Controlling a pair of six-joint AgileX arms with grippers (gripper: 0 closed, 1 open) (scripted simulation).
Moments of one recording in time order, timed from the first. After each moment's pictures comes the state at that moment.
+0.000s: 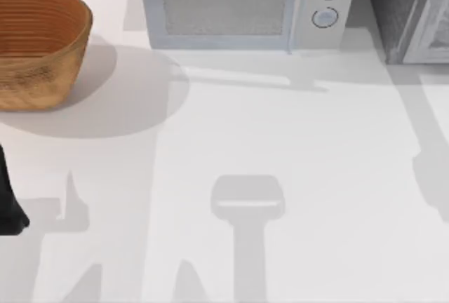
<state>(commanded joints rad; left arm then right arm) 0.00 0.00 0.00 0.00 0.00 0.00 0.10 2.09 2.77 -0.68 0.12 0.02</state>
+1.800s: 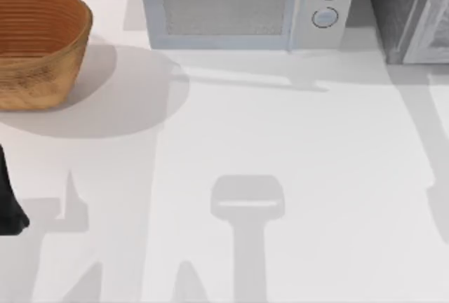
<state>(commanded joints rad) 0.00 0.00 0.00 0.00 0.00 0.00 0.09 1.81 2.49 -0.55 0.10 0.02</state>
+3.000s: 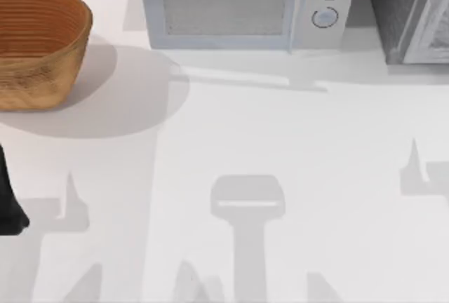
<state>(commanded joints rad) 0.00 0.00 0.00 0.00 0.00 0.00 0.01 0.32 0.42 -0.11 0.01 0.01</state>
